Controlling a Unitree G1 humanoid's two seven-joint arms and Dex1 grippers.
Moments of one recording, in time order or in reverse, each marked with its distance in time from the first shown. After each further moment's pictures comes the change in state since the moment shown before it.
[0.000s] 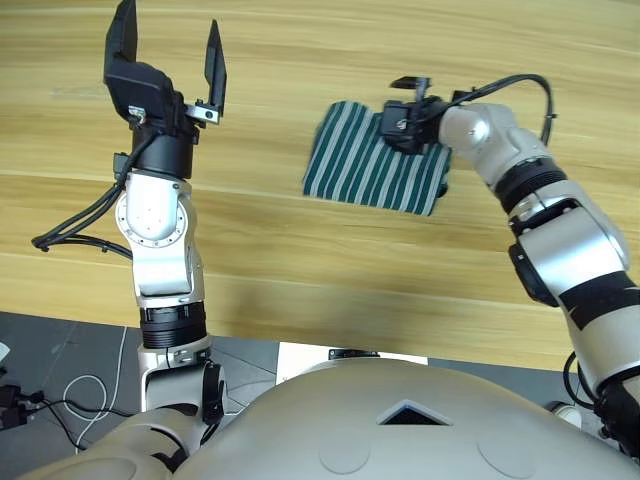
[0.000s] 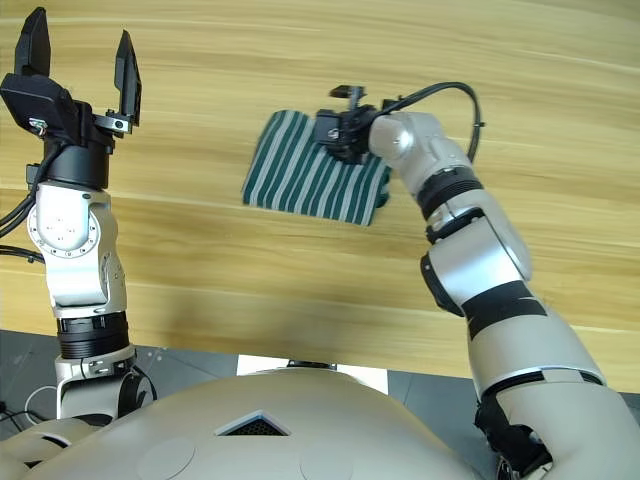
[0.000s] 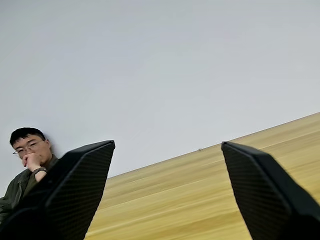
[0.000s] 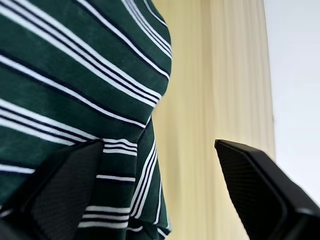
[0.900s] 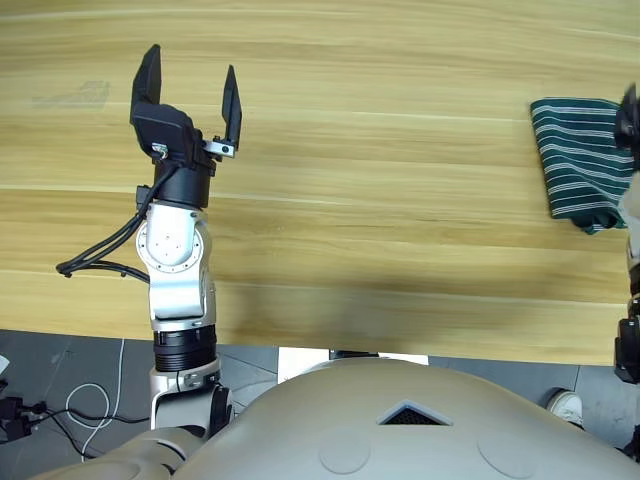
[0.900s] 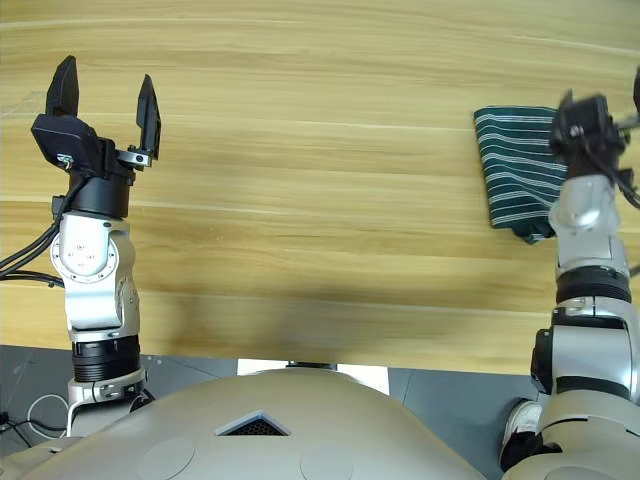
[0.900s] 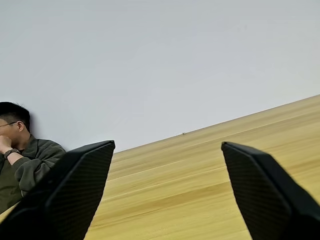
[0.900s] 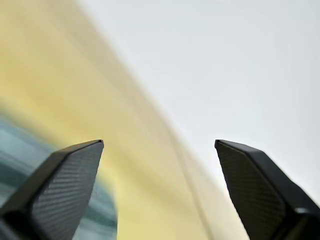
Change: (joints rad) left arm 0.104 -0.055 -0.029 -0.054 0.009 0.019 0.016; right arm 0.511 -0.359 -0.502 -0.558 0.232 -0.095 -0.595
